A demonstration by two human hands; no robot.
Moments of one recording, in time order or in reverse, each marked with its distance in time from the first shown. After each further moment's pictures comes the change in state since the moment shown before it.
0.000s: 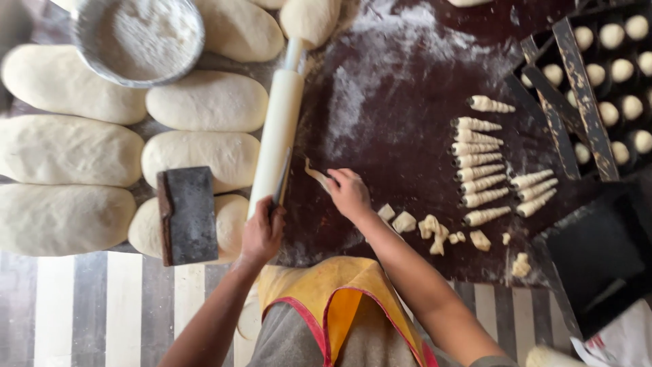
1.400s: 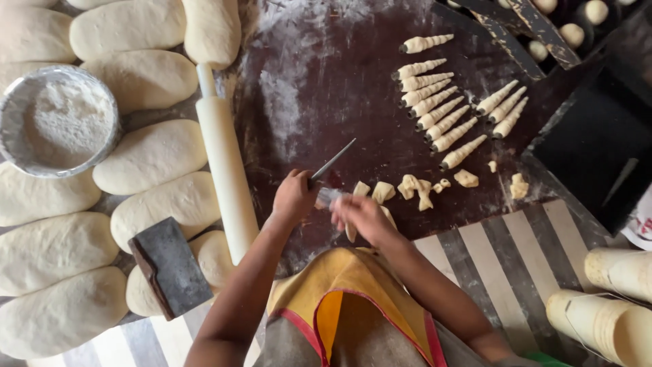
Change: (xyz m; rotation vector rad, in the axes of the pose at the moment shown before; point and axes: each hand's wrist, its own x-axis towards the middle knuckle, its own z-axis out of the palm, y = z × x) left_hand 0.087 0.085 0.122 0.185 -0.296 0.441; right_hand -0.111 0.044 -0.076 0.824 -0.424 -0.063
